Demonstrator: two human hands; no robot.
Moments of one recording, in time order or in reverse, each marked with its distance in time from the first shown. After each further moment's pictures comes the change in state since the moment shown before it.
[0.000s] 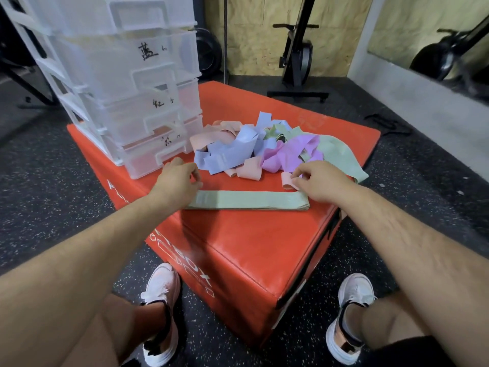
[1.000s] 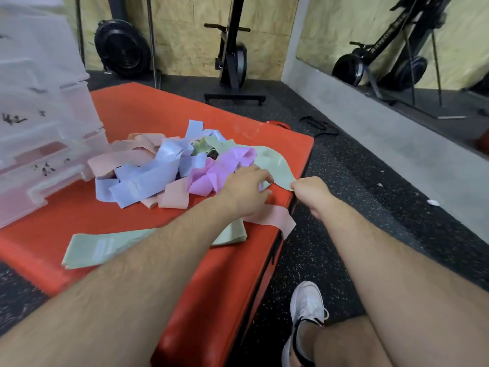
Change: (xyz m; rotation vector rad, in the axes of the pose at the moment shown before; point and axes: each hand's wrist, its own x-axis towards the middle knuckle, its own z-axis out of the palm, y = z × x) left_hand 0.091 0.238 0.127 -0.219 -0.211 0.506; right_hand 0.036 0.121 -0.018 0.576 0.278 0.721
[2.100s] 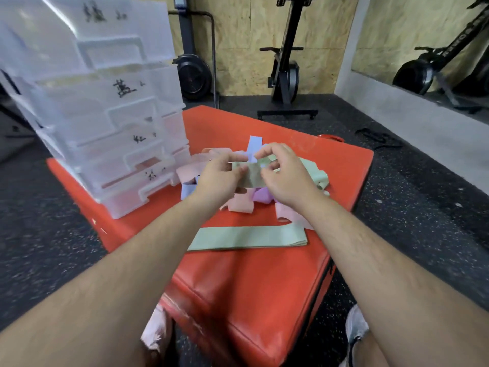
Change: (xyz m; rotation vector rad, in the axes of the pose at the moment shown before) left_hand -0.099 -0.050 -0.133 -0.773 0.388 -0.474; right_hand -0.129 -0.120 0.081 0.104 -0.219 -0.822
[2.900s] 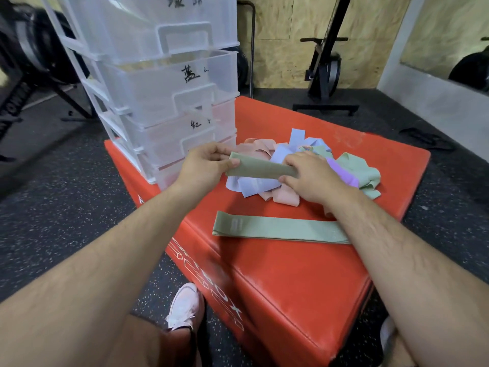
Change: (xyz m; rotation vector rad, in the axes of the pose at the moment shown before) left_hand -0.028 -0.008 -0.118 0.058 0.139 0.023; right_hand 0.023 0.005 0.048 -0.597 -0.237 -0.242
